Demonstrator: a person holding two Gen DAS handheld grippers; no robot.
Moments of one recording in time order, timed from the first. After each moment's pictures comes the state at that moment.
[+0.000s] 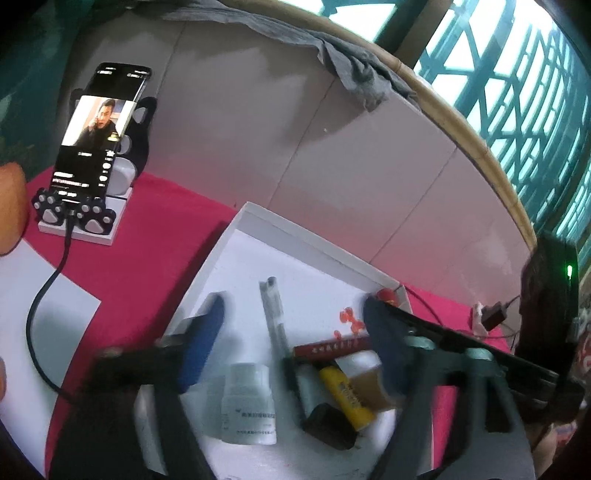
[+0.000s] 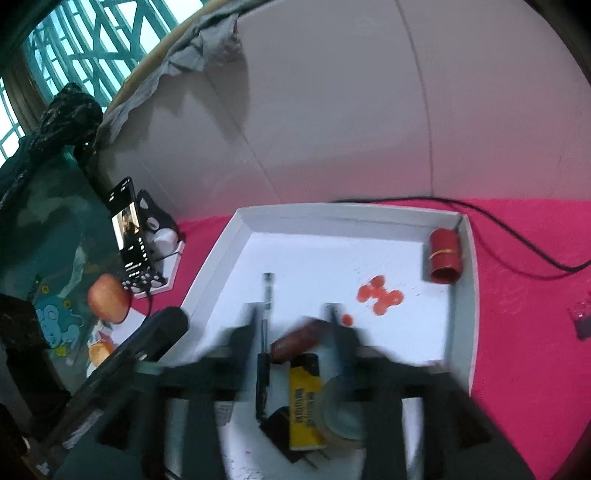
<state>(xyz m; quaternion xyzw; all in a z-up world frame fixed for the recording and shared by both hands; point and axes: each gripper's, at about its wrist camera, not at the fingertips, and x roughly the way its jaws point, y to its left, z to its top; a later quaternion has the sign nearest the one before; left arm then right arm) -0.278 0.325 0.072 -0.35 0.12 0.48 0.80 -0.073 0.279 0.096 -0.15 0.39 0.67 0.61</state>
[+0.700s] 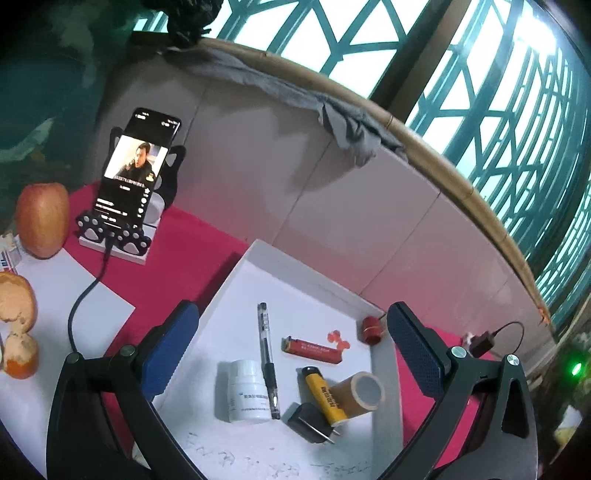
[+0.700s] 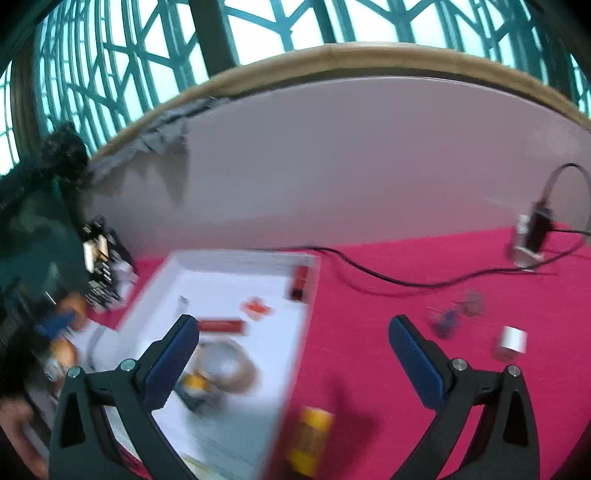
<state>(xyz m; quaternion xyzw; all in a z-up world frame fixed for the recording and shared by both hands) -0.299 0.281 0.111 -0.33 0.07 0.51 0.79 -0.009 0.167 0.115 -0.15 0.30 0.60 0.73</state>
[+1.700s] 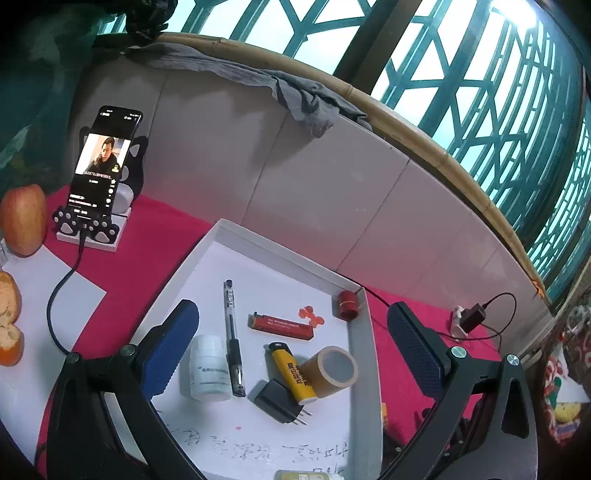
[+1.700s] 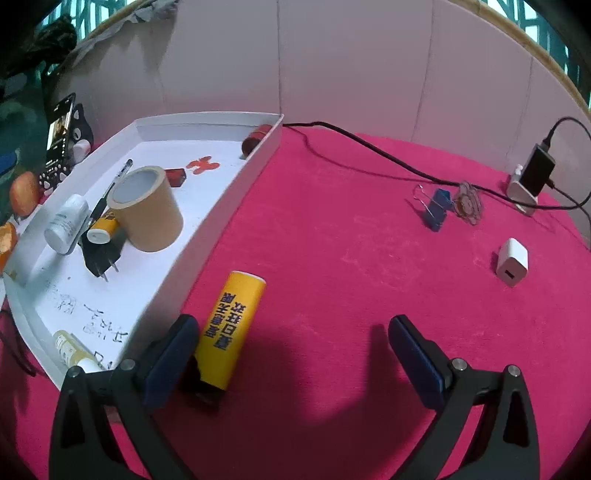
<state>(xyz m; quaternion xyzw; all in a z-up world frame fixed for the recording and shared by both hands) -0.261 0.263 0.113 -0.32 0.11 0.48 0.81 -0.011 0.164 0.018 -0.29 0.32 0.56 0.71</state>
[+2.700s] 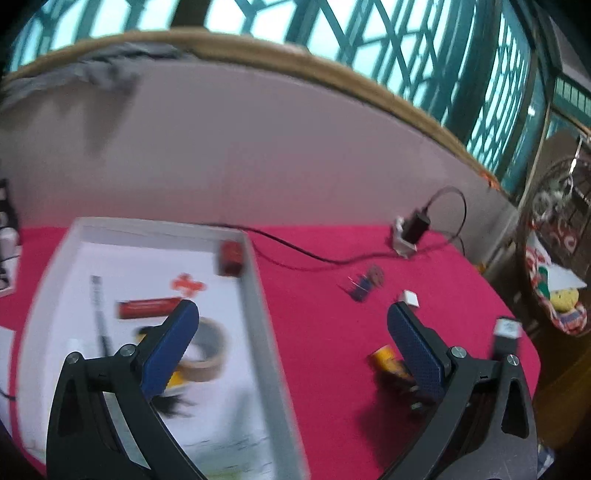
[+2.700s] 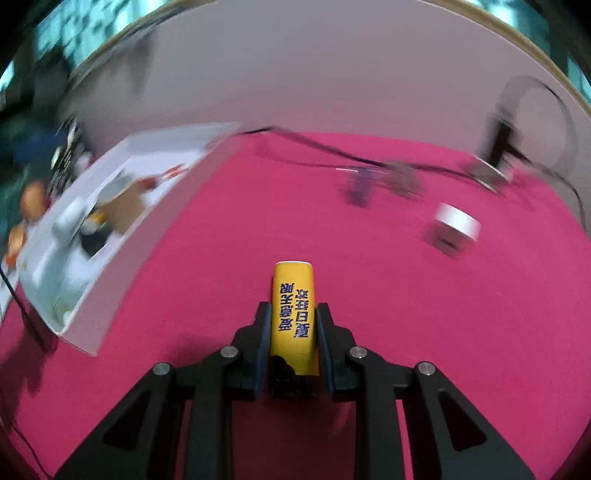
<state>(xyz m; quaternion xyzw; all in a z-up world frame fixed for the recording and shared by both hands) -0.113 0.231 0.106 -0.23 0.24 0.34 0.88 0.066 0.098 0.030 -0.20 0.34 0.57 0.72</state>
